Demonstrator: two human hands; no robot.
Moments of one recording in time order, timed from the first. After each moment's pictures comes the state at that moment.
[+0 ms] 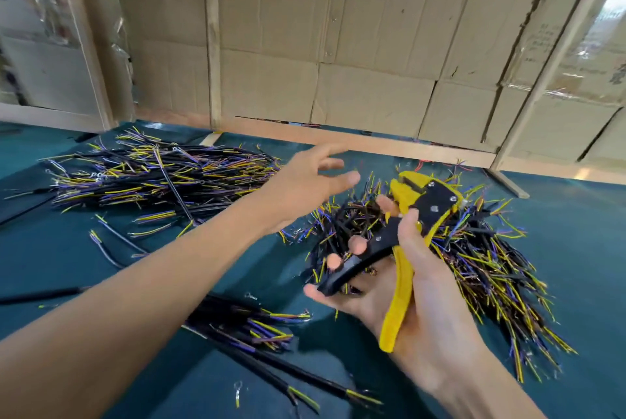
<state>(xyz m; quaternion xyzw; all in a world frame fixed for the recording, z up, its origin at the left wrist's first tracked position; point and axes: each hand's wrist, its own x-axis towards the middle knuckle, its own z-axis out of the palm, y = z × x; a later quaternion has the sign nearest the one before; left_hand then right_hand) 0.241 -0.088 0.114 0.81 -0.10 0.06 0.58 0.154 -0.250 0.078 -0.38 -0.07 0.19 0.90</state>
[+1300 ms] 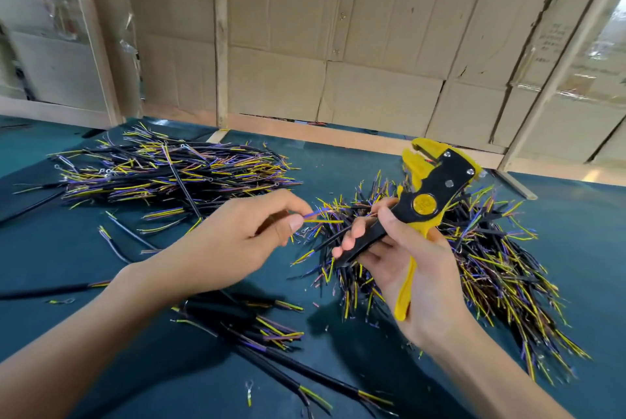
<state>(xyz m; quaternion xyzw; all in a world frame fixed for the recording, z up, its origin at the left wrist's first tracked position) 0.160 -0.017 0.084 0.88 -0.23 0.16 0.38 0.181 -0.241 0.072 -0.44 -0.20 0.08 0.87</state>
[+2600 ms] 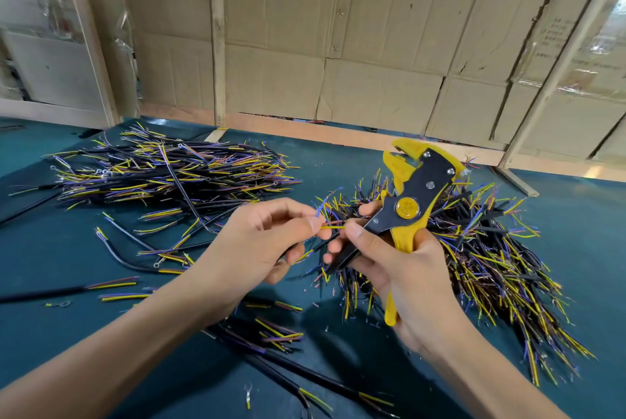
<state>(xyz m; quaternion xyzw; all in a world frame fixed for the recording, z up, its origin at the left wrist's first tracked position) 0.157 -0.052 0.074 0.68 -0.06 0.03 0.73 0.178 -0.233 0.066 -0.52 -0.18 0.02 0.84</state>
